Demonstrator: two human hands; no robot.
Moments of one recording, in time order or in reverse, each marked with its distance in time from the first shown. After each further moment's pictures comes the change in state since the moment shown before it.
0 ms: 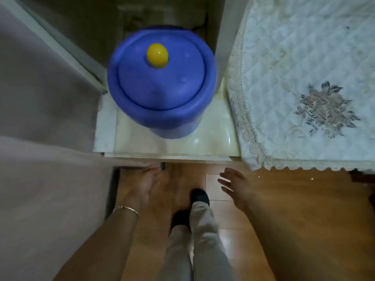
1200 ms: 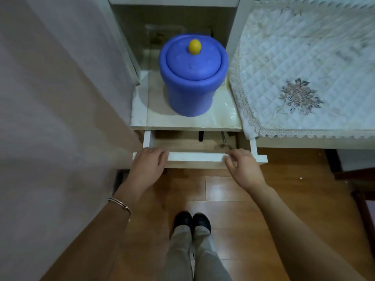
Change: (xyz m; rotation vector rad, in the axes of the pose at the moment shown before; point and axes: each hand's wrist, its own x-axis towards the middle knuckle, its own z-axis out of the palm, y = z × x) left_hand -0.099 0.018 -0.061 1.186 0.096 1.013; right_hand -0.100 0.010 0.016 -1.132 0.309 -0.923
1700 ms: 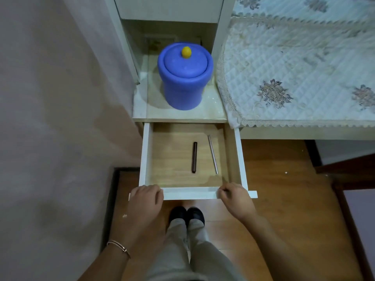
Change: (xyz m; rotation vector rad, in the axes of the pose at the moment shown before) left_hand -0.136 0.013 0.023 0.070 -0.062 -0.134; right_hand -0.129 0.002 -0.001 0.065 -0.220 0.173
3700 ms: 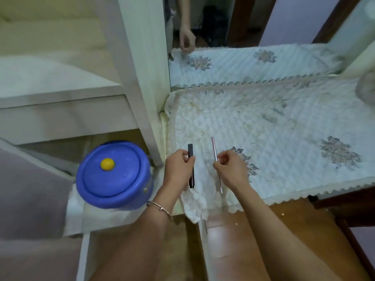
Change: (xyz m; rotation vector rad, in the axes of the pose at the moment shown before) left_hand 0.309 0.275 -0.057 -0.506 0.078 -0.078; right_hand 0.234 -0.025 -0.220 0.419 0.405 0.114
